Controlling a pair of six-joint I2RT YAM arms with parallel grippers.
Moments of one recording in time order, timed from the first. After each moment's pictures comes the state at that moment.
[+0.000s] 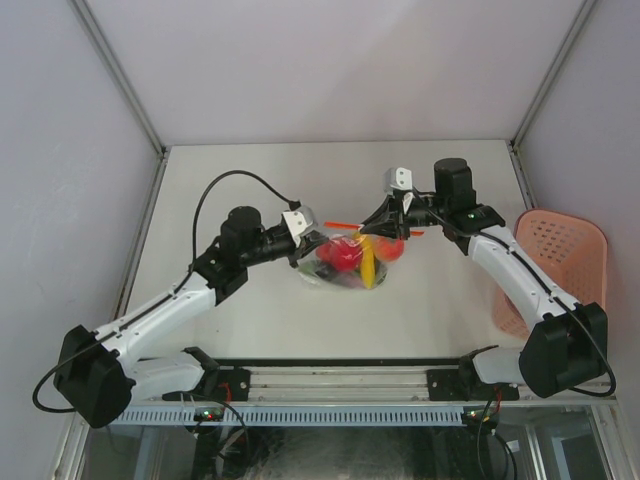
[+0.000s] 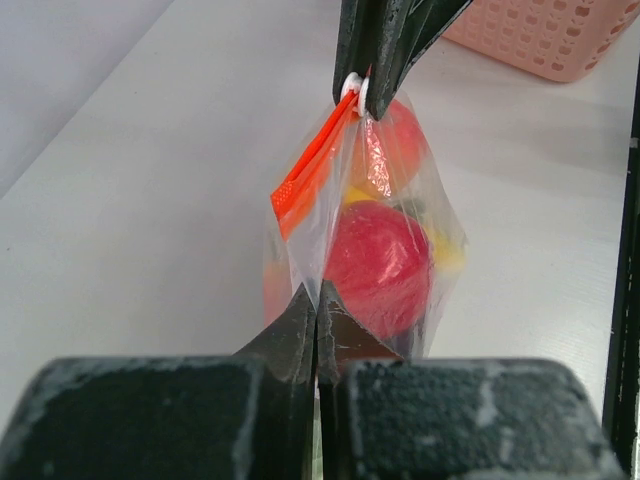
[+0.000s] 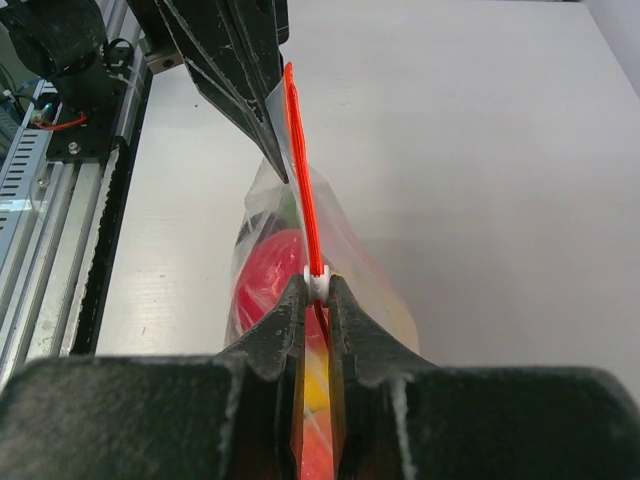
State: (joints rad) left arm -0.64 1.13 0.79 0.12 0.49 0.23; right arm 0.31 1.32 1.09 -0.29 -1.14 -0.52
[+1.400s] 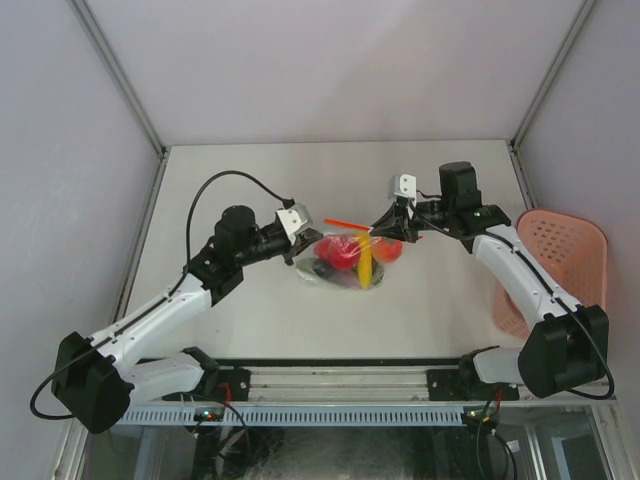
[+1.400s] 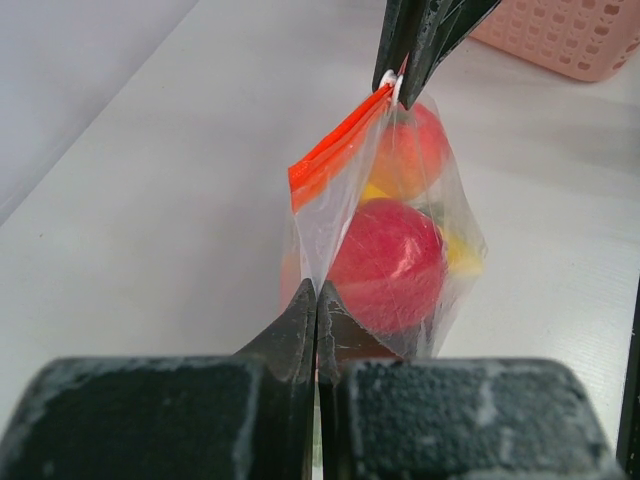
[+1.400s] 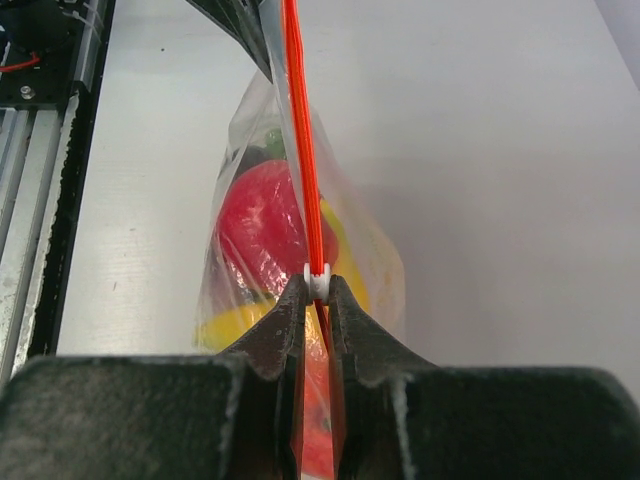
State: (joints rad) left arm -0.61 1.10 0.79 0.09 0.47 0.25; right arm 0.26 1.32 1.09 -0.45 -1.10 -0.71
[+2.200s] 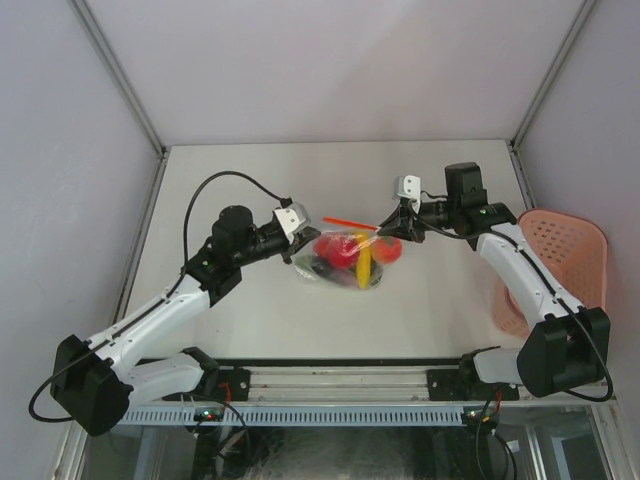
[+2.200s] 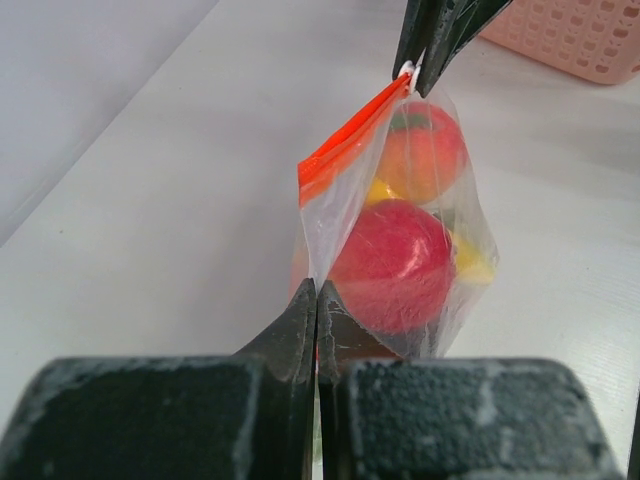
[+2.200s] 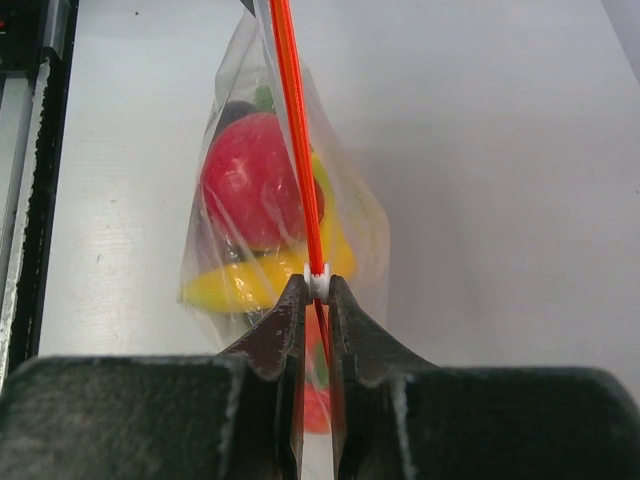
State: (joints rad) left arm -0.61 1.08 0.79 0.09 0.45 0.26; right arm 0.22 1.31 1.11 -0.54 -1.07 -0.79
